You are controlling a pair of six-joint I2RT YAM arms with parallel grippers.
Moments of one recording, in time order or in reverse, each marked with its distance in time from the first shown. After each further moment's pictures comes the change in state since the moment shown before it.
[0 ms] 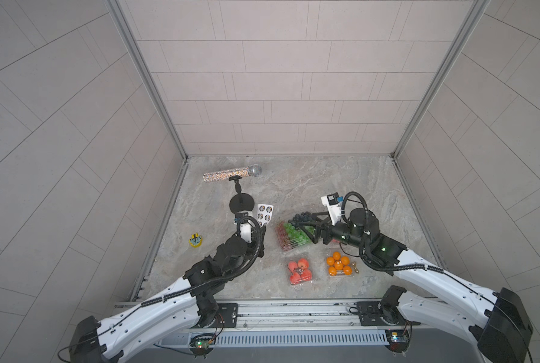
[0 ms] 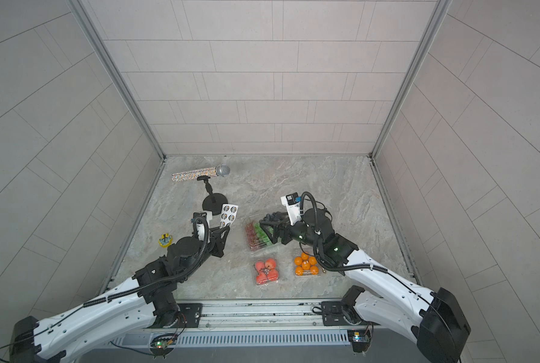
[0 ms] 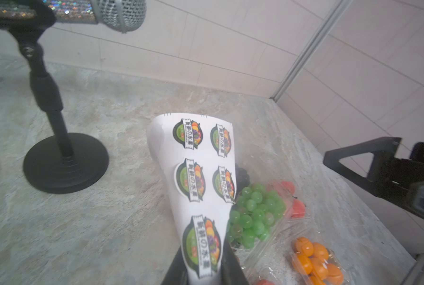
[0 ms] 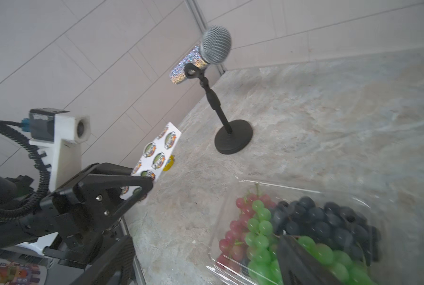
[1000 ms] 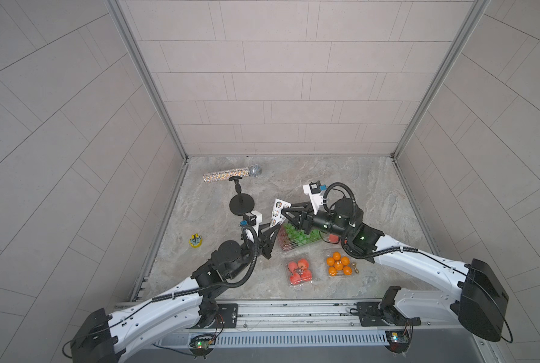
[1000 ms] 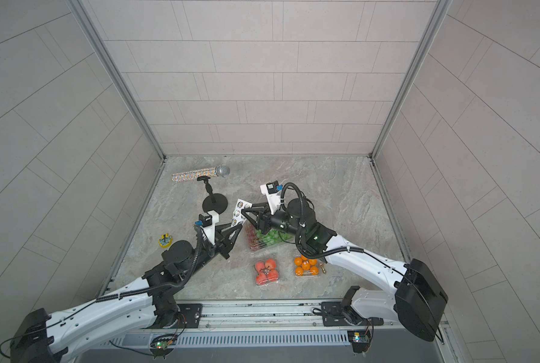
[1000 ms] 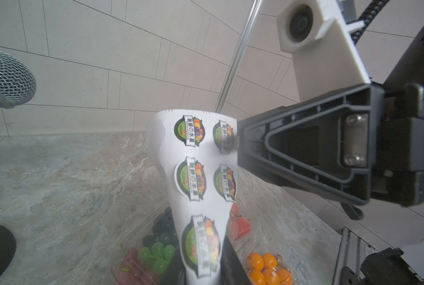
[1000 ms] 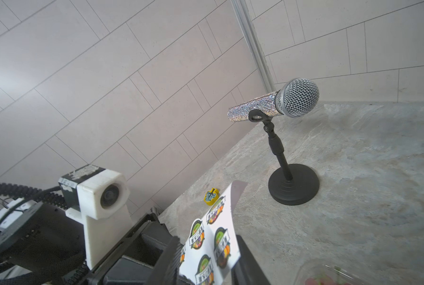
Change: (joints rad) left arm 0.000 0.063 -0.102 0.447 0.217 0.155; right arm 0.059 0.238 0.134 0.292 -0.076 0.088
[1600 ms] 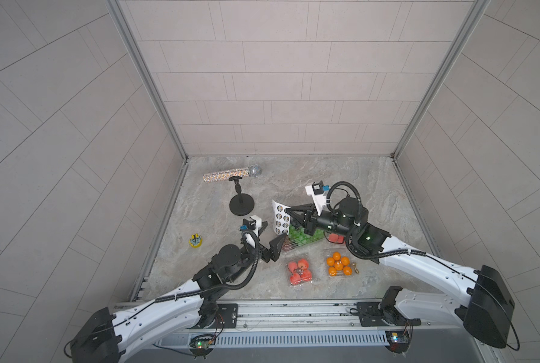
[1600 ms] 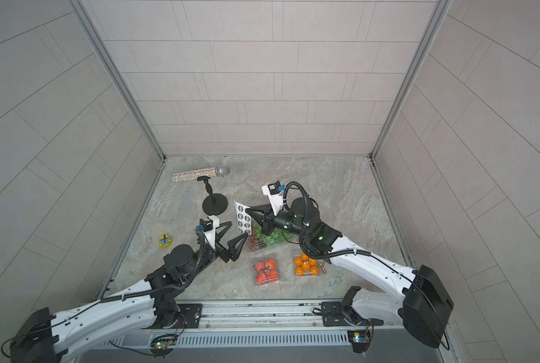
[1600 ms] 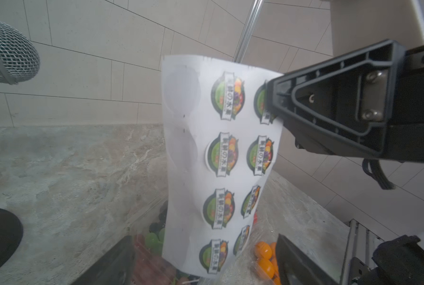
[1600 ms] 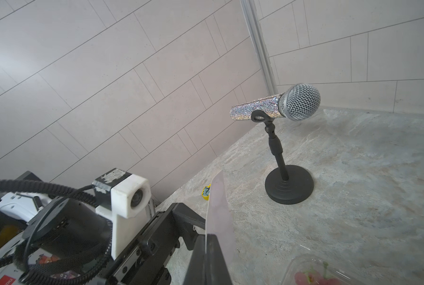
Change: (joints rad) left arm 0.000 -0.030 -0.079 0.047 0.001 0.007; right arm -0.041 -0.079 0.008 -0.101 -0.069 -0.103
